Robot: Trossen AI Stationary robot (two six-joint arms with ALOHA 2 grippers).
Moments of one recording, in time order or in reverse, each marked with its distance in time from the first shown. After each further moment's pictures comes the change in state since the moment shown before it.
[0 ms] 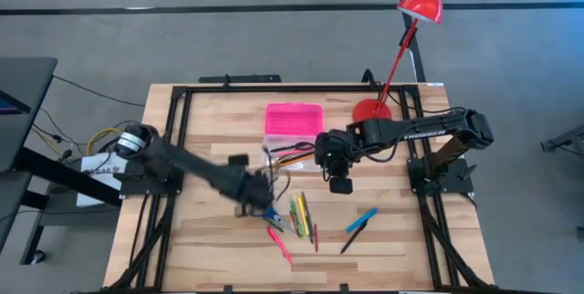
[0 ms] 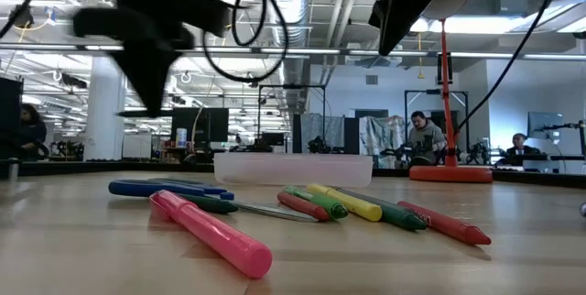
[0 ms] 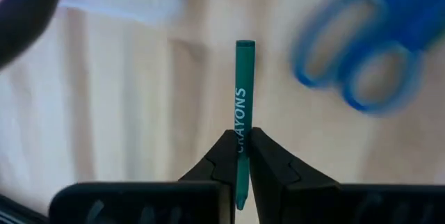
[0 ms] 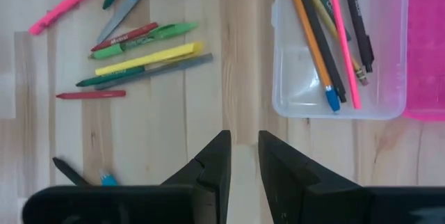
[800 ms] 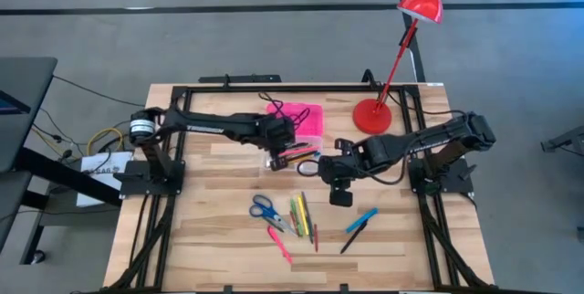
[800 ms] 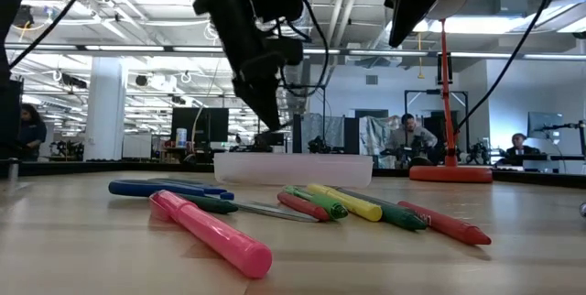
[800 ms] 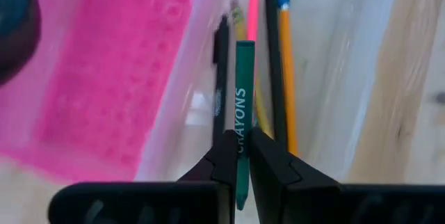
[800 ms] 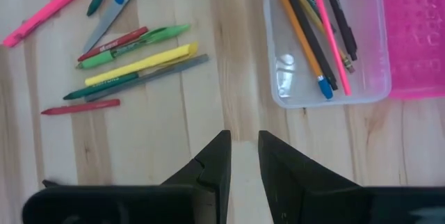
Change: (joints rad) left arm 0.470 0.046 0.004 0.565 0.203 0.420; right arm 0.157 0.000 0.000 -0.017 0.203 0.206
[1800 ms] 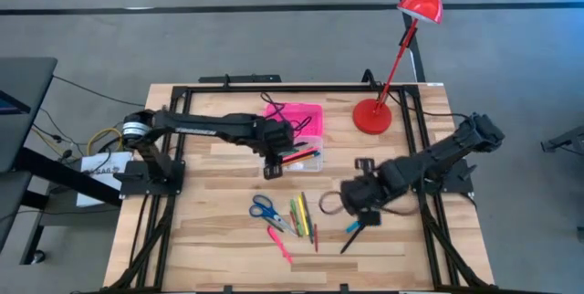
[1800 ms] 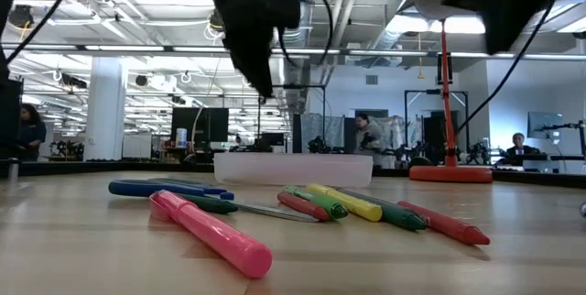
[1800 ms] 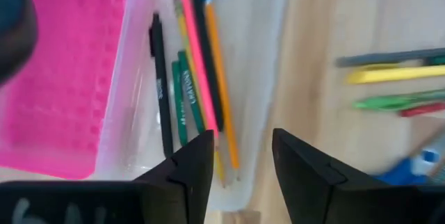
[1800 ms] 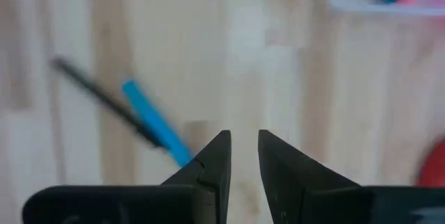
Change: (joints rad) left arm -0.079 -0.059 0.126 -0.225 0.074 0.018; right arm 0.214 -0.061 -0.127 -0.160 -0.012 0.114
